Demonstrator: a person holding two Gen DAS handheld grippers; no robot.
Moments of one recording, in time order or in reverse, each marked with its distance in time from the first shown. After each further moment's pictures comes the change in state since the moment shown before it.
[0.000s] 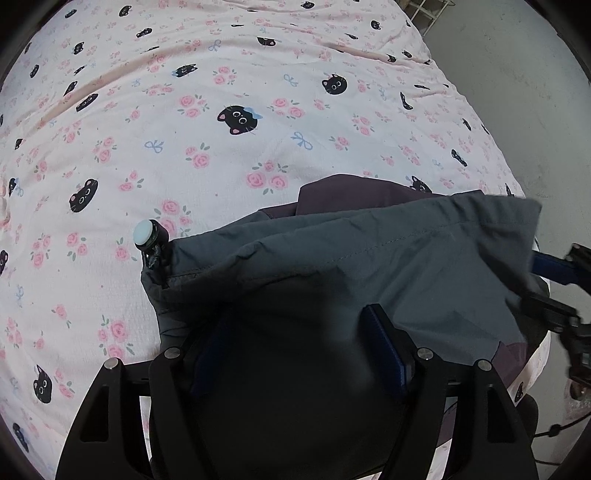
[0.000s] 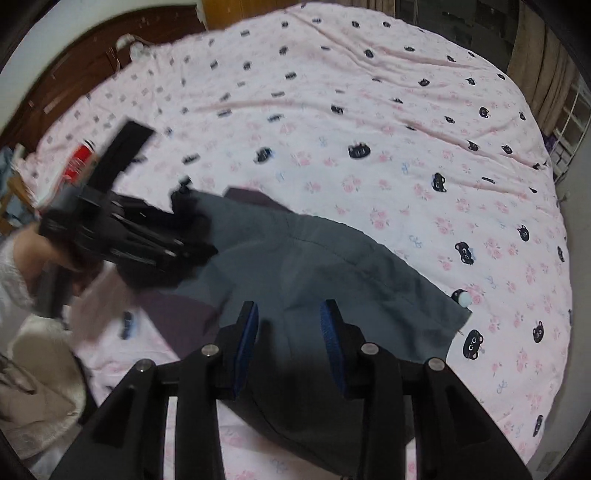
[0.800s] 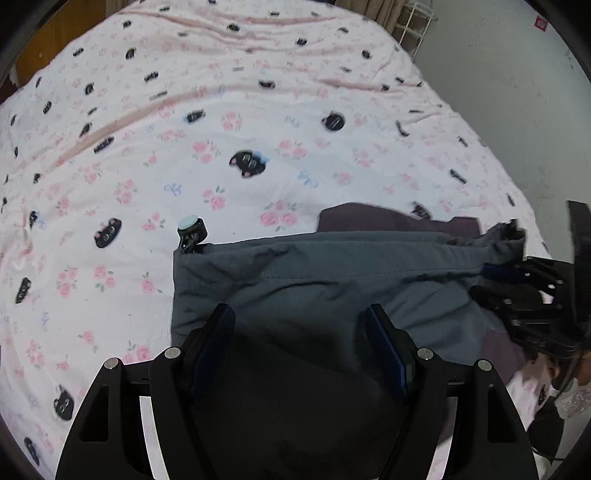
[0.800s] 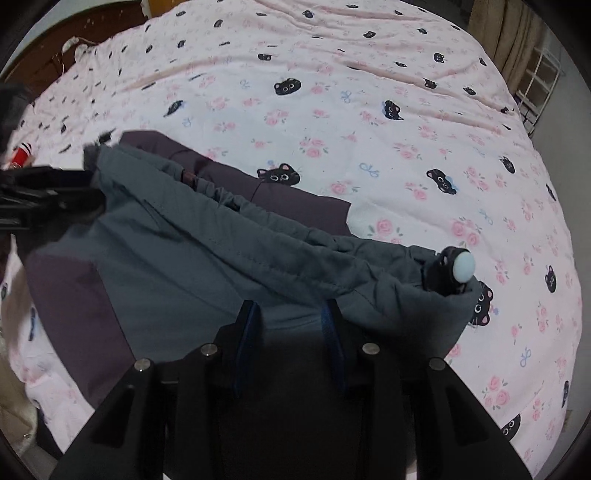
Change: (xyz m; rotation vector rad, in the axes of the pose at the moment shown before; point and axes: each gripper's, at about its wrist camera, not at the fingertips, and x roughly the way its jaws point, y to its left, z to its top) left arm -0.025 -0.011 -0.009 0.075 -0.191 0.052; right arm 0.070 -0.045 -0.040 0.127 0.040 -0.126
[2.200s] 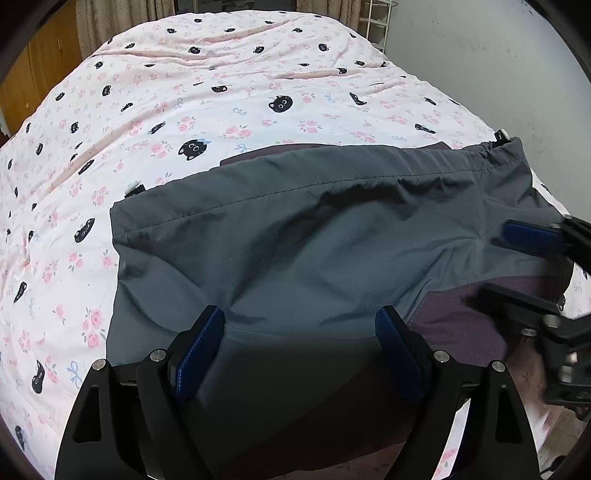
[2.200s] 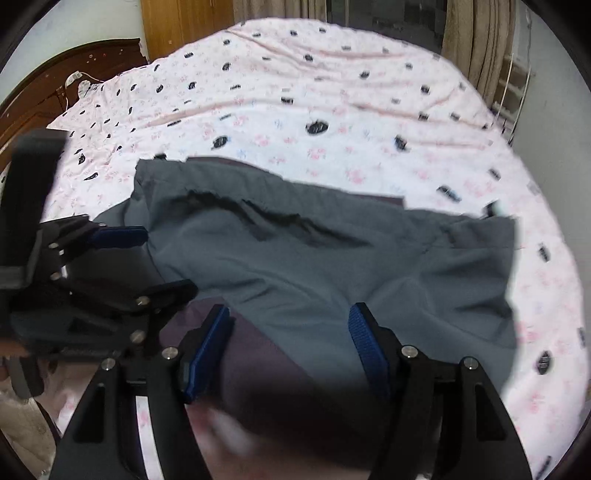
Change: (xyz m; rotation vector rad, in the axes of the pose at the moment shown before) left arm 0.020 -0.045 -0.048 0.146 -0.039 0.086; right arm -0.048 0.066 -0.035 0.077 -0.196 -0.025
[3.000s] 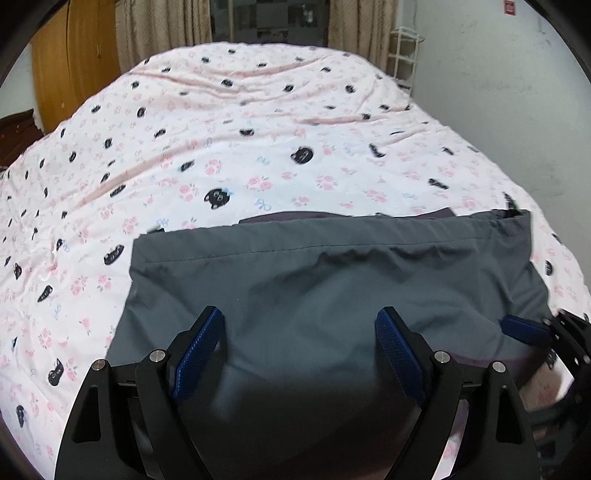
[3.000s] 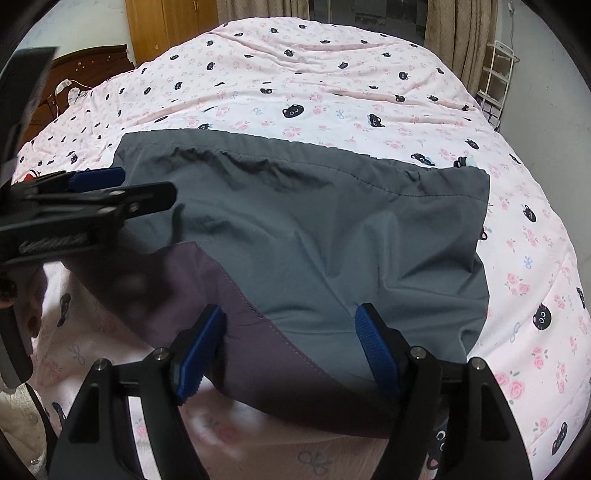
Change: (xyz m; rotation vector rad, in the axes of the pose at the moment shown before) left arm -0.015 -0.009 0.021 -0.104 -0.104 0.095; right arm 0.000 -0.019 -0.037 0.054 0.007 -0.004
